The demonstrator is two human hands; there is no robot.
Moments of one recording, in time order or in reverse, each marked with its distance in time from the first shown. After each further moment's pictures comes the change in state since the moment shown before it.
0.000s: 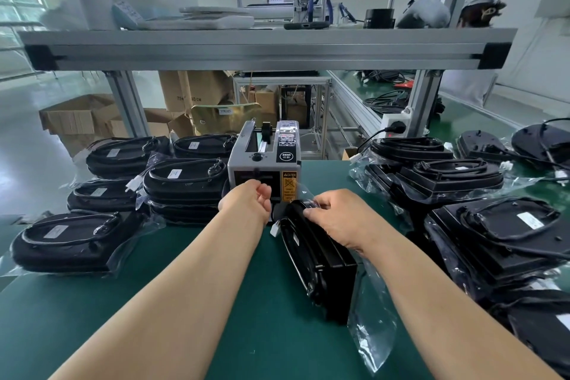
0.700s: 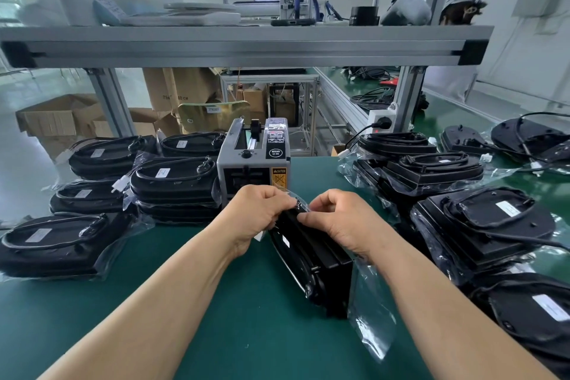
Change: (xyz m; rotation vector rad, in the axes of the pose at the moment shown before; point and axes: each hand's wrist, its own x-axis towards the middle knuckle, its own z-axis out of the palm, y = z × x) left_hand -0.062 -0.018 -0.032 0.792 -0.548 0.507; right_hand -0.019 0.017 0.000 0.276 0.073 0.092
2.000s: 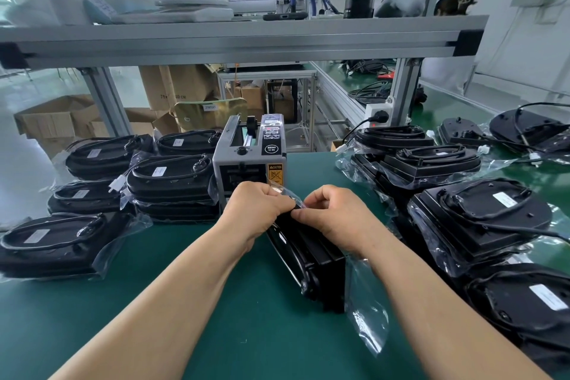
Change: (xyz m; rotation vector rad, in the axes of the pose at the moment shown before) left_hand 0.004 -0.002 0.012 0.127 0.210 -0.042; right_hand -0.002 0.003 0.003 0.004 0.016 -0.042
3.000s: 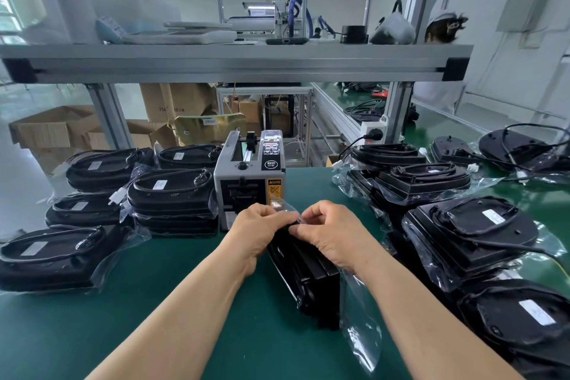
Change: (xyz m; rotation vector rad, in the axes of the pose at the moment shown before) left_hand 0.001 -0.014 0.005 -0.254 -0.070 -0.169; right_hand 0.004 0.006 0.007 0.008 0.021 -0.003
